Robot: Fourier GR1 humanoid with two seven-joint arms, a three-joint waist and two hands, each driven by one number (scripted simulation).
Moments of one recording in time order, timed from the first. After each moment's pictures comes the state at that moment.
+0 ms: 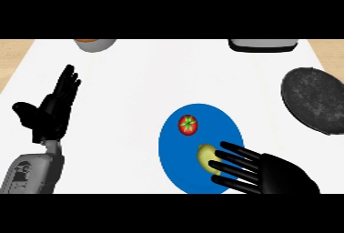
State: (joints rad) left arm -0.24 0.21 0.06 -1.46 0.04 0.10 0.08; right arm 0.05 -0.36 0.29 -1.82 1.04 0.05 -0.90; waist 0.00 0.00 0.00
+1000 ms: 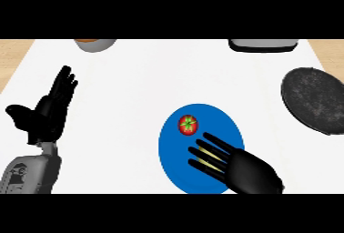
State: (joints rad) left arm -0.22 0.20 0.10 -1.47 0.02 0.06 0.07; right arm 0.02 -0.21 0.38 -1.73 1.41 -0.04 -0.71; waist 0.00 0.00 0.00
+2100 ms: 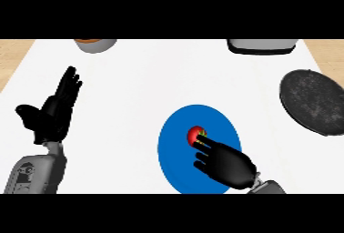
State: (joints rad) left arm -0.23 0.17 0.10 -1.46 -0.02 0.06 0.07; right arm -0.09 -0.14 0.41 -1.49 1.59 -0.17 -0.72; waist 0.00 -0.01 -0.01
